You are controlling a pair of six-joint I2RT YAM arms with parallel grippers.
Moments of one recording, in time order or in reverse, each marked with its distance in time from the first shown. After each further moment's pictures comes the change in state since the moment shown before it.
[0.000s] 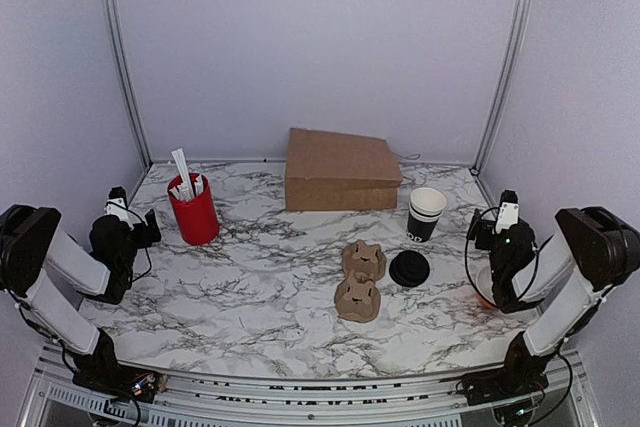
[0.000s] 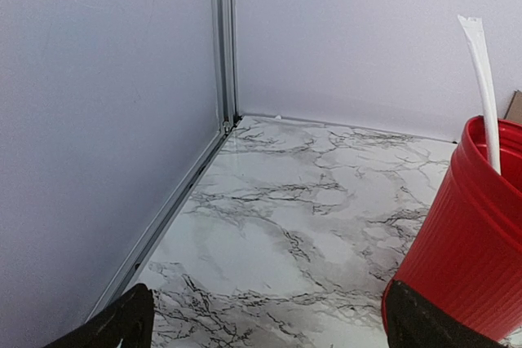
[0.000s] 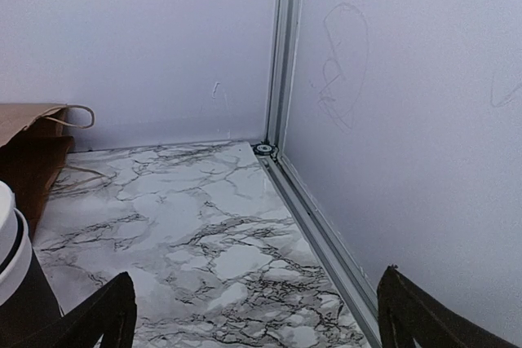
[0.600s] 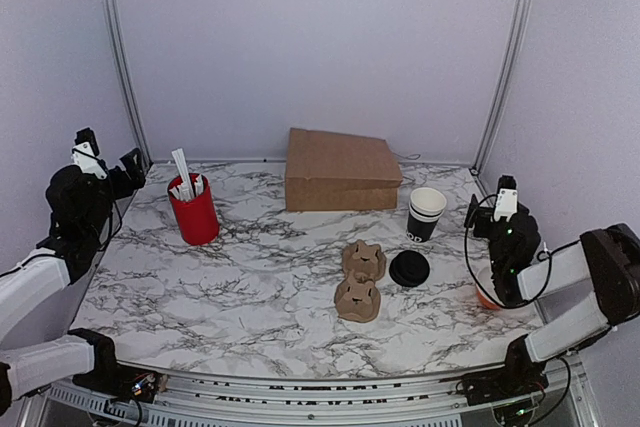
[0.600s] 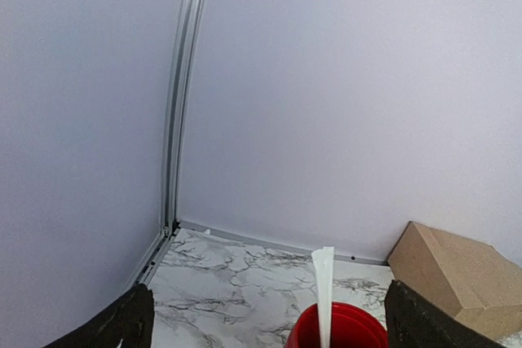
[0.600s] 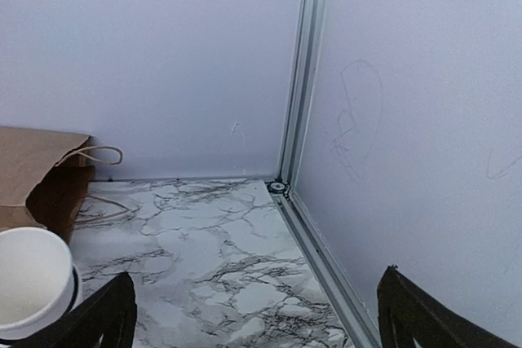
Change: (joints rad) left arm -0.057 -0.623 0.283 -0.680 0.067 -0.133; right arm 0.063 -0.170 0.042 -0.160 0.021 -0.053
